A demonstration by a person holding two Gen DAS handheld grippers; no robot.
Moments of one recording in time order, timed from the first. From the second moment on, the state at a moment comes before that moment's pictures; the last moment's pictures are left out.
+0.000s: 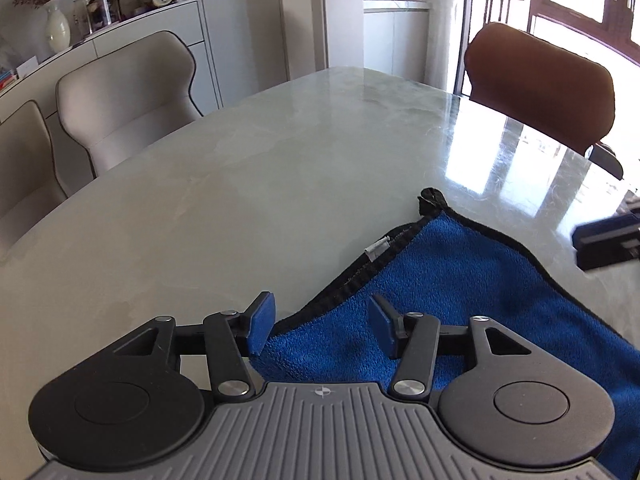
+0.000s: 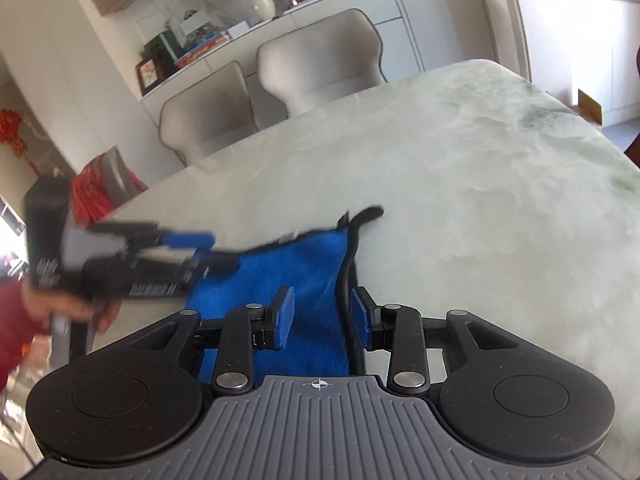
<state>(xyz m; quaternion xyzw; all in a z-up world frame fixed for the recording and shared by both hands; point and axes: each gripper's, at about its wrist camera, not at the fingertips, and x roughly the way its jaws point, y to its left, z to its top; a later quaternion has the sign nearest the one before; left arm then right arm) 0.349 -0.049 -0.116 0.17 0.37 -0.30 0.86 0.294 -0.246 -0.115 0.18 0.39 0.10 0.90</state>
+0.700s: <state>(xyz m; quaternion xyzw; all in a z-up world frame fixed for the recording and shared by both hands) 0.351 -0.020 -0.124 0.15 0.40 -0.32 0.85 0.361 -0.225 -0.127 0.12 0.39 0.14 0.90</state>
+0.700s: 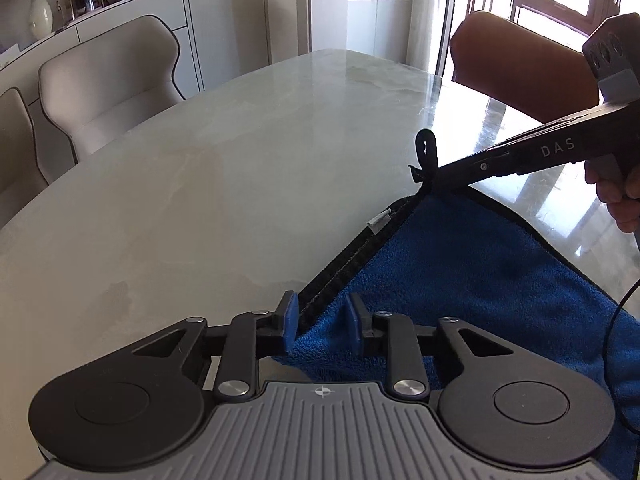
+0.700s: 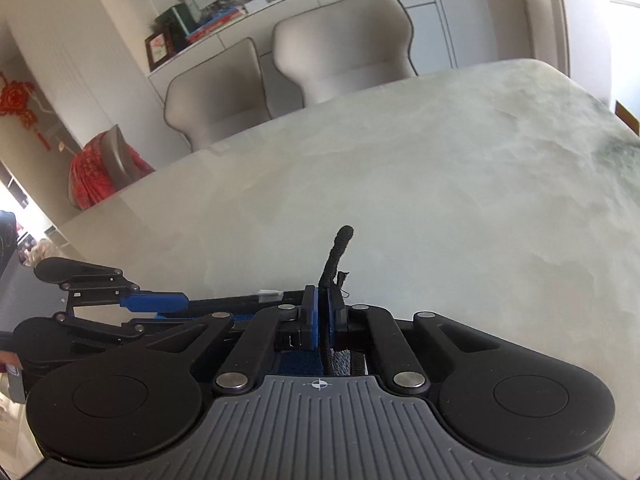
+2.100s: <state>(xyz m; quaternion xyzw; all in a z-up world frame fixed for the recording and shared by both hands) 0.158 -0.043 -0.133 0.05 0.46 -0.29 0.84 0.146 -0.205 -0.125 0.14 0.44 0.13 0.88</state>
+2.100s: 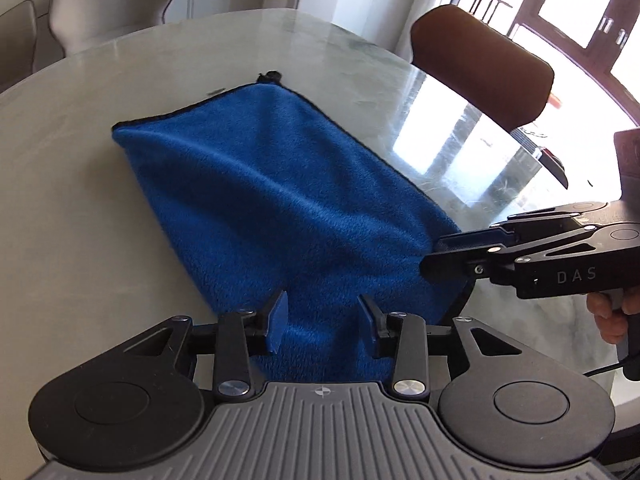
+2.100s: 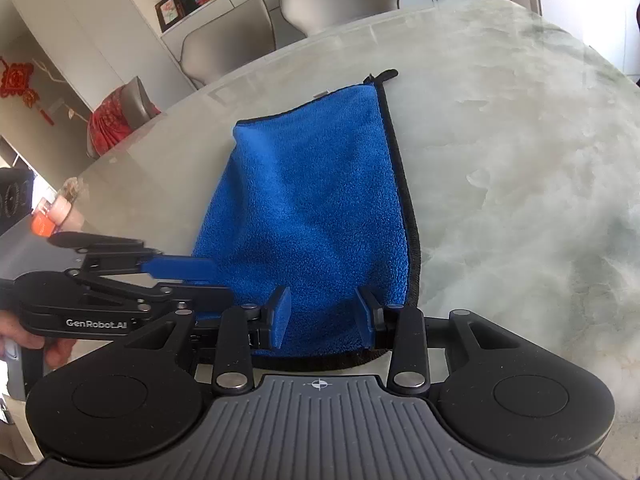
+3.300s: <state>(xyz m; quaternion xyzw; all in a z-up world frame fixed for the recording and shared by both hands) 0.310 0.005 -0.112 0.03 0.41 -0.22 0.89 0.144 -0.187 -0.122 0.11 0.42 0.15 0.89</state>
